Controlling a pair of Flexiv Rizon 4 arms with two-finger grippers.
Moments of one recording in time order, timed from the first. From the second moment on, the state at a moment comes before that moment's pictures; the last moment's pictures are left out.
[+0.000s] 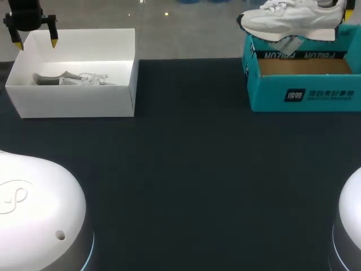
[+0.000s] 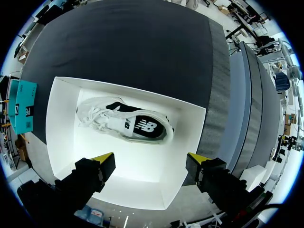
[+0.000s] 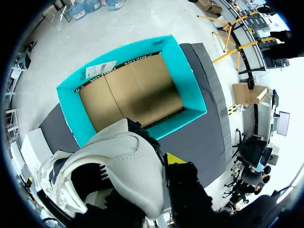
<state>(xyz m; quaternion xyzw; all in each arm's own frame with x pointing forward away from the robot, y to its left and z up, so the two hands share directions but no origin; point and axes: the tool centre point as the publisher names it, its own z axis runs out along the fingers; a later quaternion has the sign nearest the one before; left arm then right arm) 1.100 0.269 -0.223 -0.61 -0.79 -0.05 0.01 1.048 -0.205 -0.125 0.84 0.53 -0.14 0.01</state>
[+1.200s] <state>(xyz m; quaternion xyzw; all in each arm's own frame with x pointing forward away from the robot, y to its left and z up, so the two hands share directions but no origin) 1.100 0.269 -0.223 -0.61 -0.79 -0.05 0.01 0.975 -0.176 -0.124 0.82 0.53 -0.03 0.21</state>
